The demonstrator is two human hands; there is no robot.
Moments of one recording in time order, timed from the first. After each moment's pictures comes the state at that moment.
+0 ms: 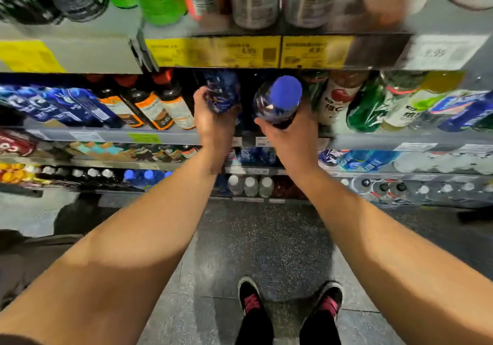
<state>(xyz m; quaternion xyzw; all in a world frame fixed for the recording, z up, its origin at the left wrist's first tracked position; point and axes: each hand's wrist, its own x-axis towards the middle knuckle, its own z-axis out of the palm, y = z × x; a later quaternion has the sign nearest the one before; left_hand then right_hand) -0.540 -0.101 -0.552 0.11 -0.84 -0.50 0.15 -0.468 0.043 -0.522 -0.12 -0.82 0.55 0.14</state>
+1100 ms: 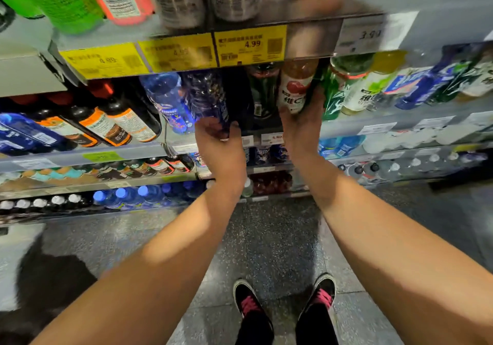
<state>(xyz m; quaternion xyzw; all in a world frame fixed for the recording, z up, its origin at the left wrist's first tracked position) -0.473 -0.011 -0.555 0.15 -0.73 -0.65 0.15 -0.477 0.120 -0.559 -0.27 -0.79 0.51 0.22</state>
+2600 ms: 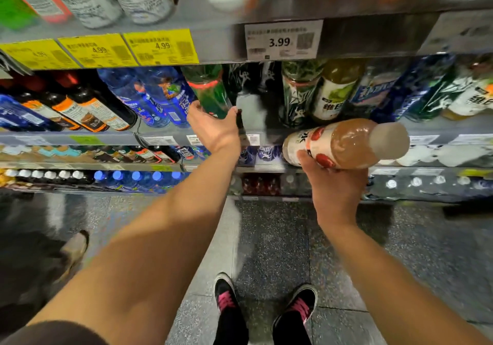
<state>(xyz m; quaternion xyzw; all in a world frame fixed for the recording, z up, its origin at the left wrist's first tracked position) -0.508 0.087 -0.571 0.28 -0.81 -0.48 0.17 -0.350 0.240 -0.552 -0.27 -0.68 0.64 0.23</state>
